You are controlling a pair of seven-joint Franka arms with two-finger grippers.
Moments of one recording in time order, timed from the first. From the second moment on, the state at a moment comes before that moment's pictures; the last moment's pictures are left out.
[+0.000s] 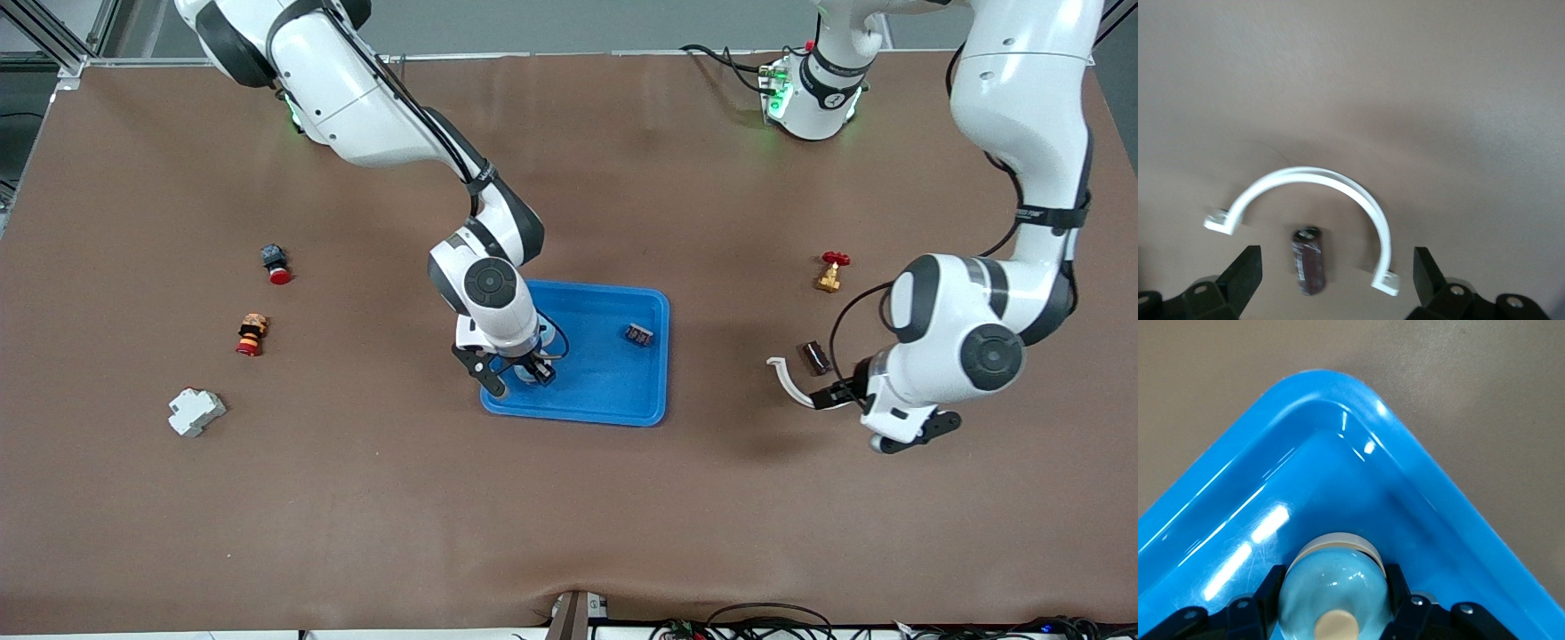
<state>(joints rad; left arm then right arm) -0.07 0.57 -0.09 -1.64 0.02 2.10 -0.52 0.60 0.83 0.06 -1.50 -0.07 2.42 1.50</state>
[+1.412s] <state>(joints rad) -0.05 0.55 -0.09 -1.84 0.02 2.18 -0.59 0.61 0.84 0.03 -1.47 -0.07 2.41 1.51</state>
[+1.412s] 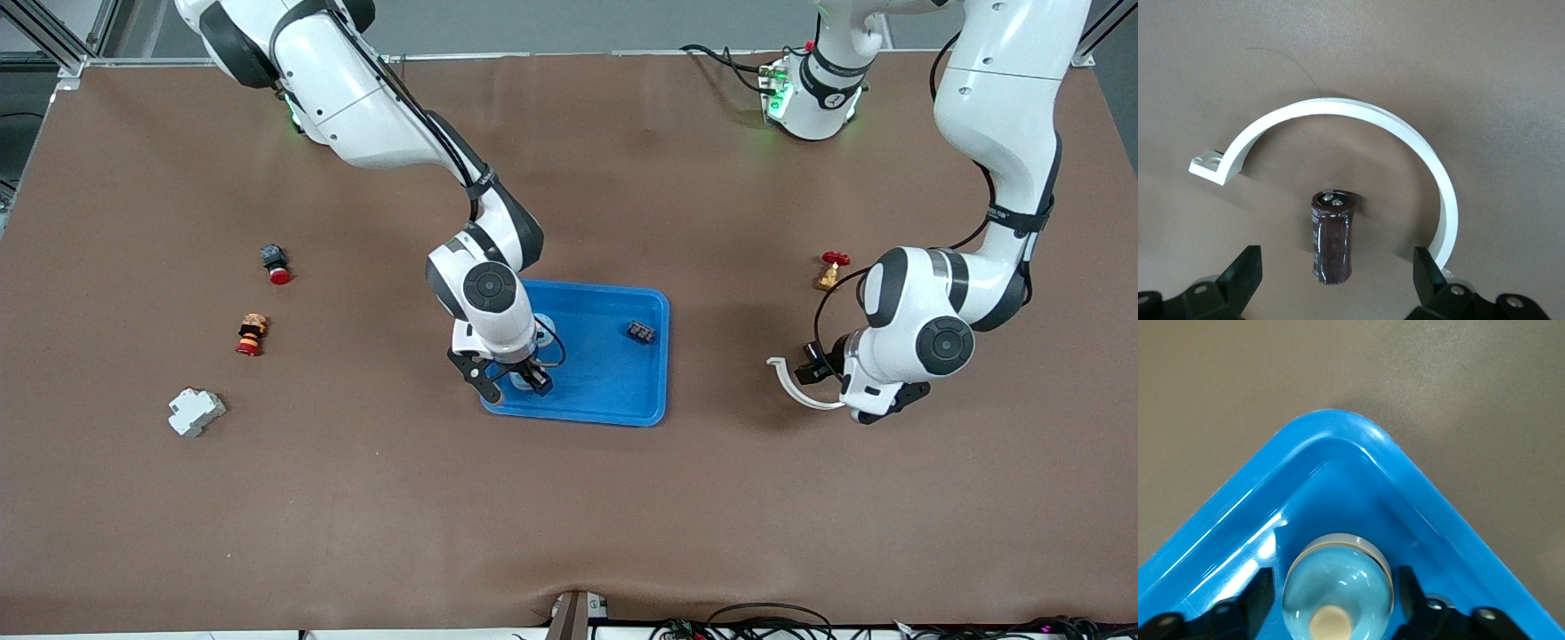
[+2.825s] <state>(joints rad) -0.05 0.60 -0.09 -1.87 0.02 2.27 -0.59 0.49 0.66 -0.02 -1.40 -0.08 2.06 1.08</state>
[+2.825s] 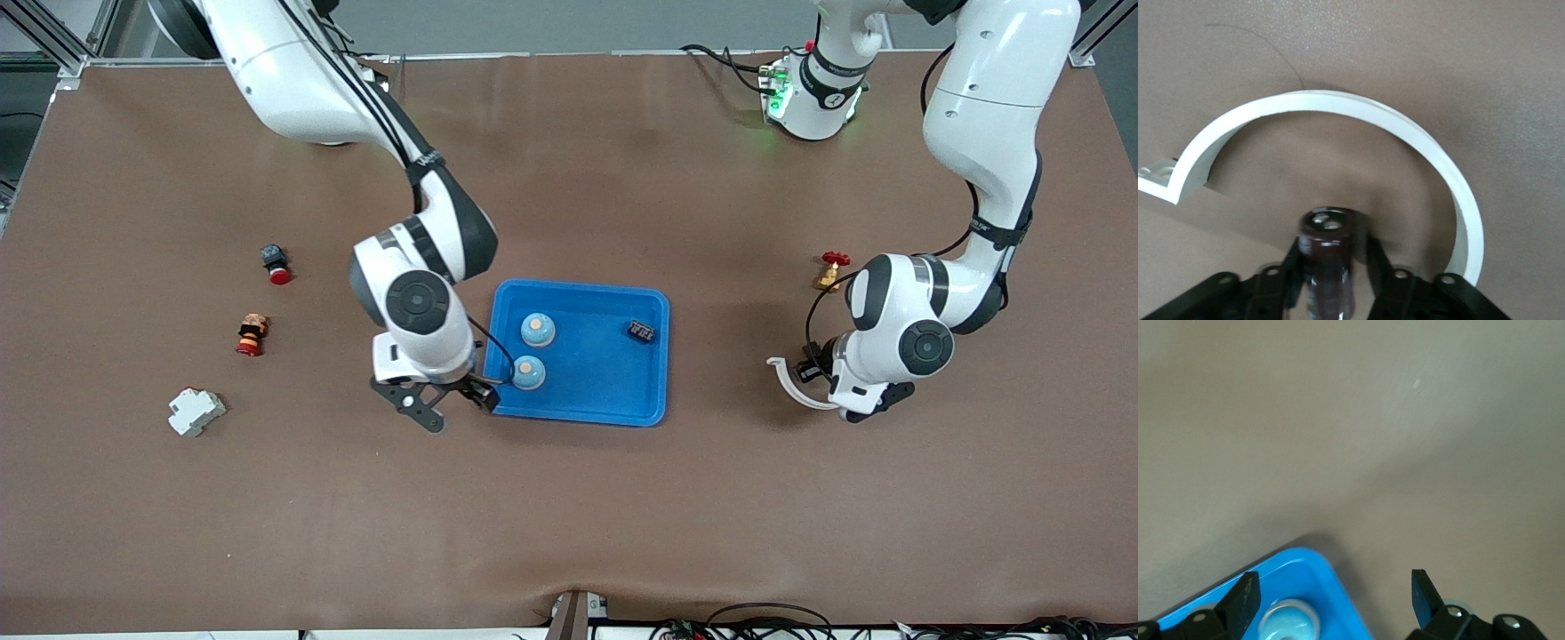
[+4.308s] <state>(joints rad) -0.05 0.59 -0.09 -1.50 -0.09 1.97 -0.64 -0.13 0.16 0.11 -1.62 -0.09 1.80 0.13</state>
